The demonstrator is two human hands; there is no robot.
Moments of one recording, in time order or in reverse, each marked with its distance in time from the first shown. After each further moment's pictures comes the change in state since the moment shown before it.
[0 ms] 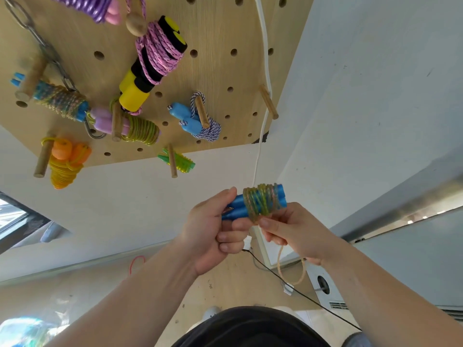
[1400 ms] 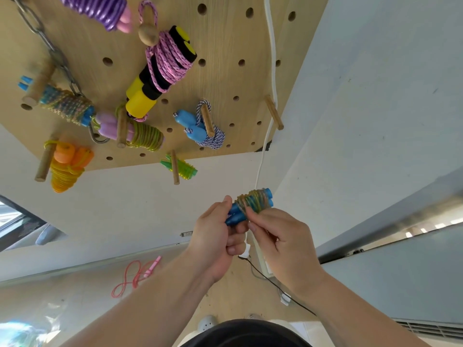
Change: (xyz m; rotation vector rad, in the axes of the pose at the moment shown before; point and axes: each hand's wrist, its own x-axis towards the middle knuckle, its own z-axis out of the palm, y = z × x) left_hand 0.024 -0.014 -0.004 -0.068 0.294 0.116; right_hand 0.007 0.002 0.044 -0.646 0.482 -0.625
